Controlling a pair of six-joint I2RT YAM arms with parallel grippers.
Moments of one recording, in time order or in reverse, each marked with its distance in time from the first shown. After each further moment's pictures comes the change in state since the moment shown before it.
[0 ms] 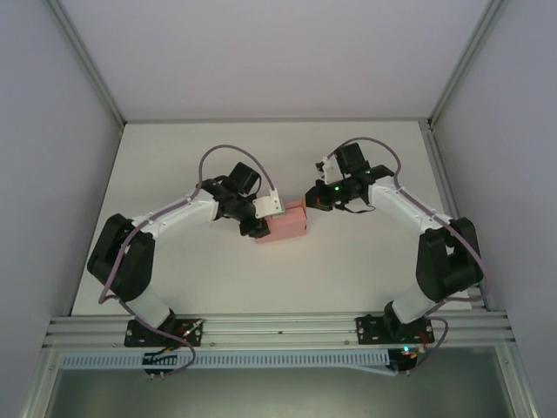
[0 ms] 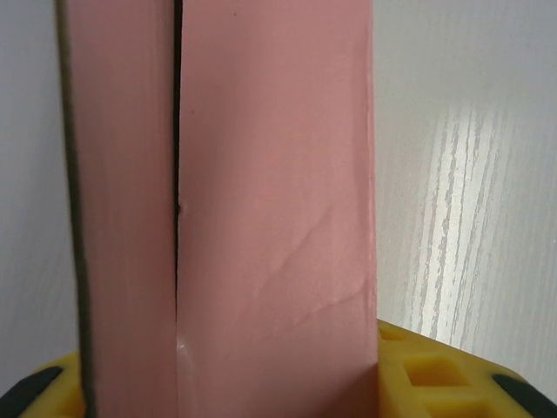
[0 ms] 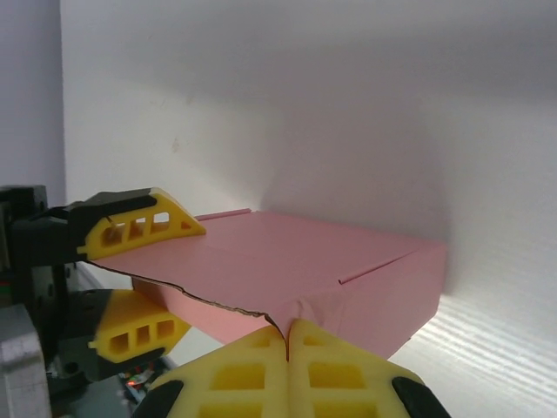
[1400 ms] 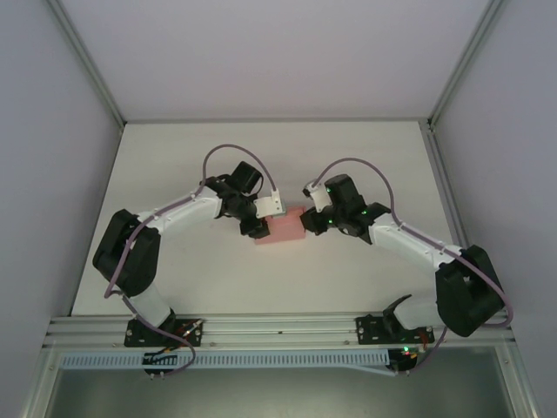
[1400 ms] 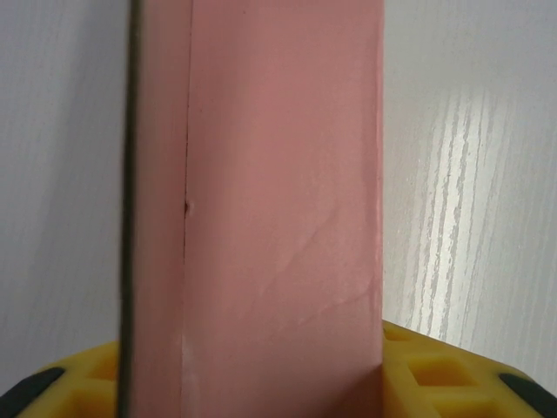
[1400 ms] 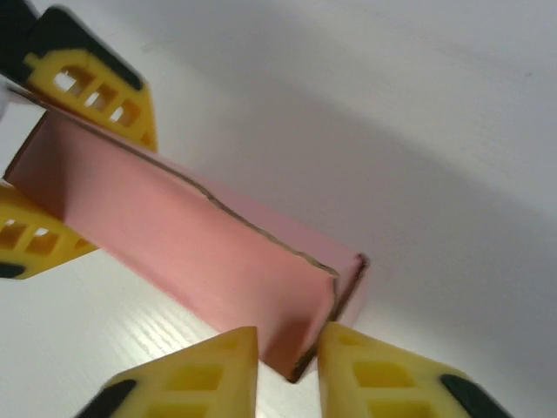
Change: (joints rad) left arm 0.000 0.044 0.034 -0.034 -0.012 0.025; right arm 0.194 -0.234 -0.358 0.351 0.372 -0.391
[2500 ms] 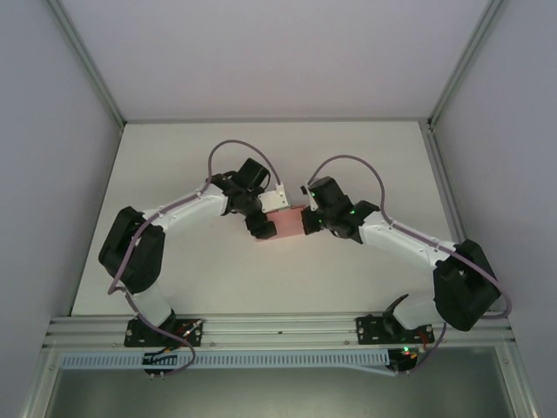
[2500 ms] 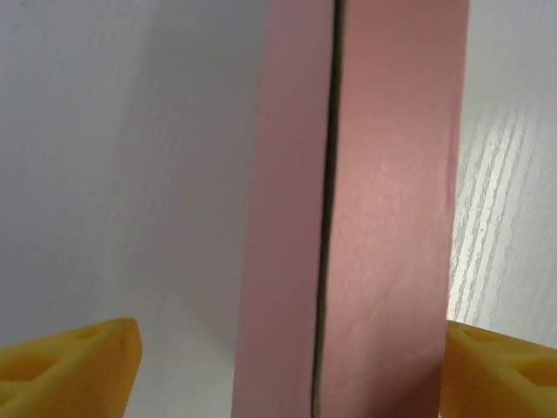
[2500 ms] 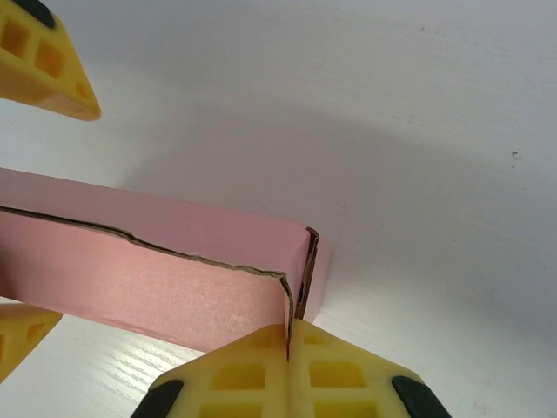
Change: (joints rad) left arm -0.031 0.020 0.063 0.012 -0.106 -0.121; right arm 0.109 0.060 0.106 -0.131 0.304 0.253
